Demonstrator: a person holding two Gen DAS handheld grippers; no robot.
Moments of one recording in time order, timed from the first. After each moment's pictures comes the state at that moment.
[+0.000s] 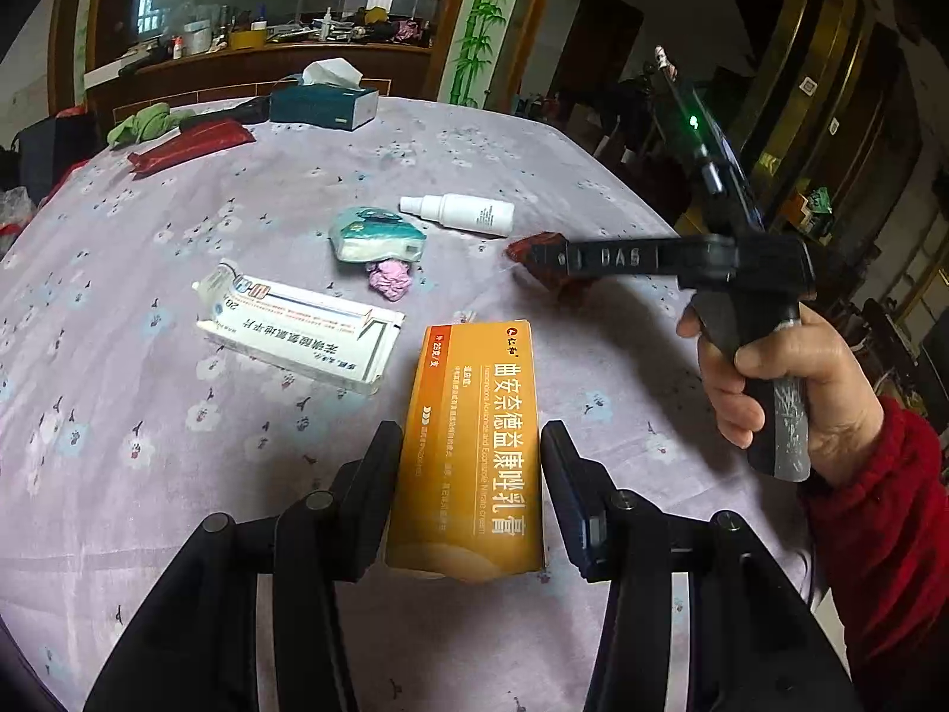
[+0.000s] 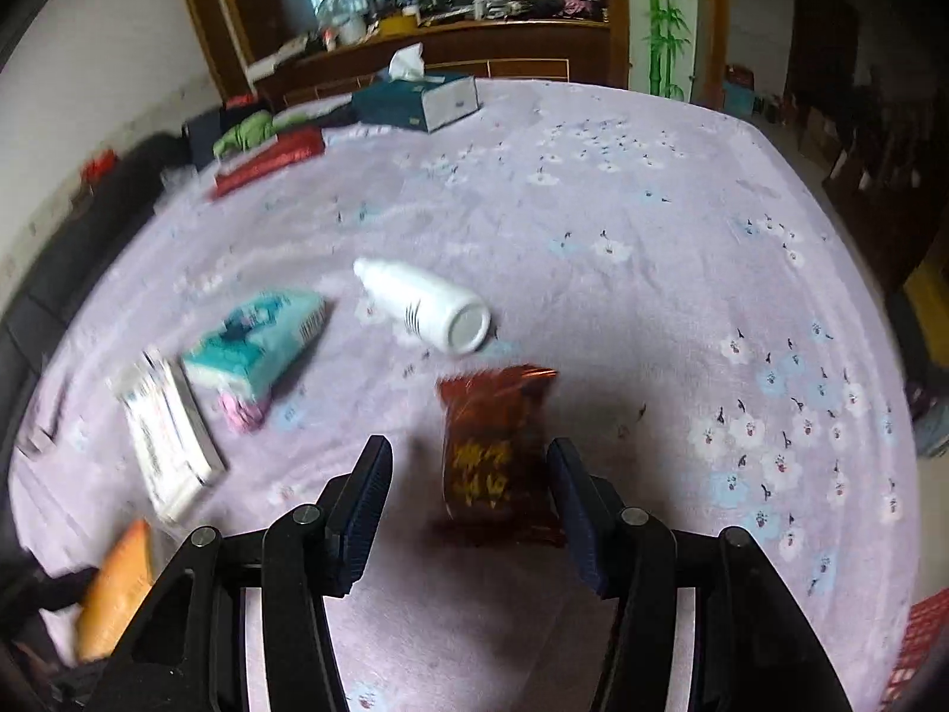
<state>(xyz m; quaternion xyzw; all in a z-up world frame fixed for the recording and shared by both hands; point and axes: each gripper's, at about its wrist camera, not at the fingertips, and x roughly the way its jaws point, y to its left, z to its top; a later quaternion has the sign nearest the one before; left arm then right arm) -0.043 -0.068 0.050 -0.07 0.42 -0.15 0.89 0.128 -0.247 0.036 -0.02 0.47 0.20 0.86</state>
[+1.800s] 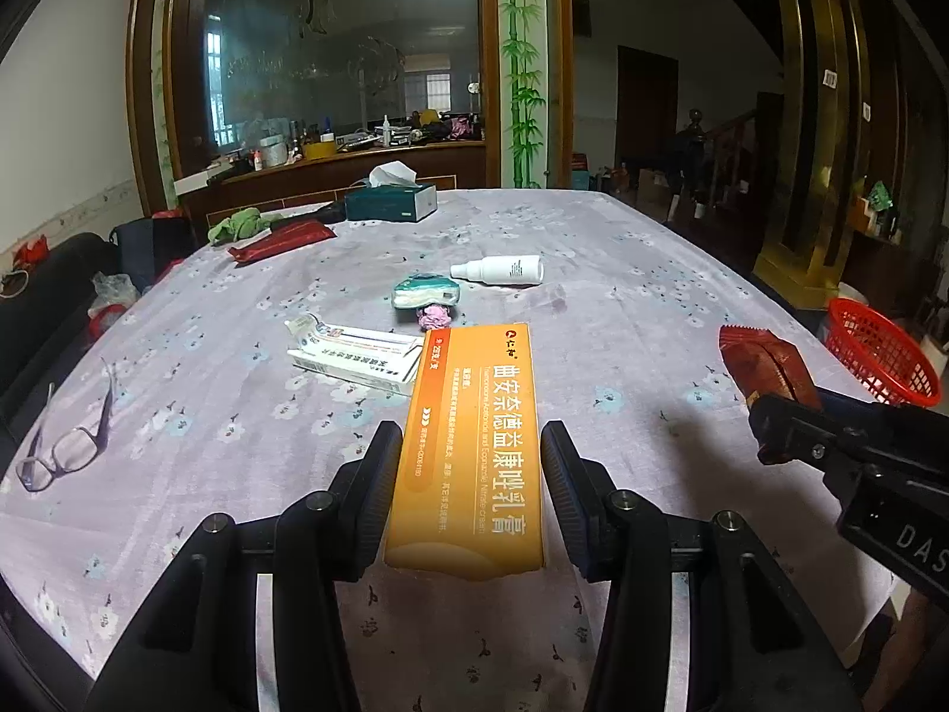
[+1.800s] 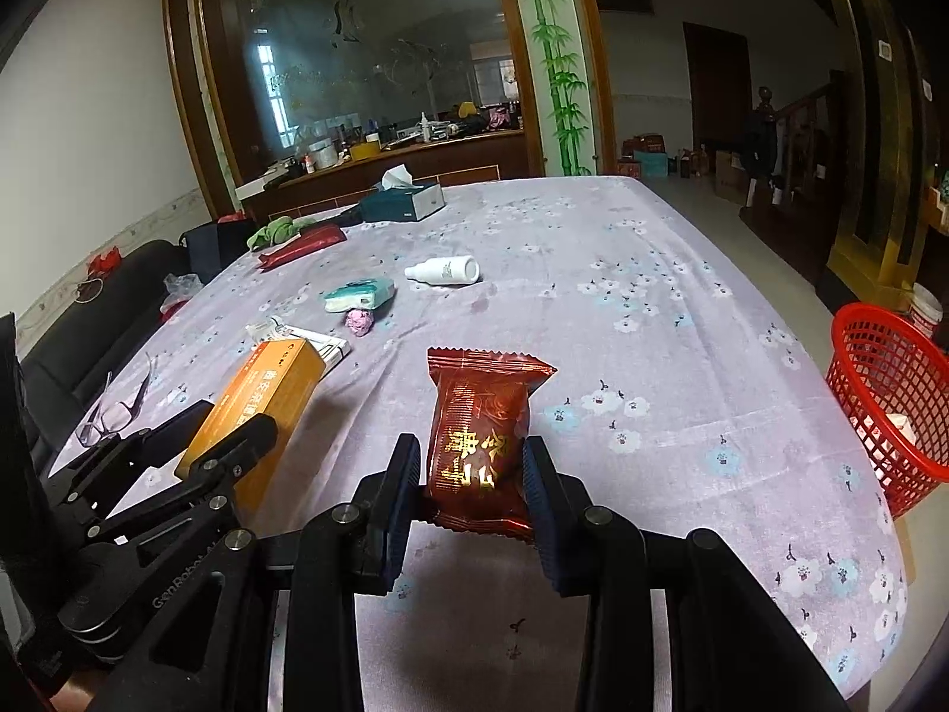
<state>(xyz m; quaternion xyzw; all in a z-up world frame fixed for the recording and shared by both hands) -0.124 -0.117 0.062 0.02 0.30 -0.02 0.95 -0.112 -0.288 0.080 0.06 0.33 0.13 0.93</state>
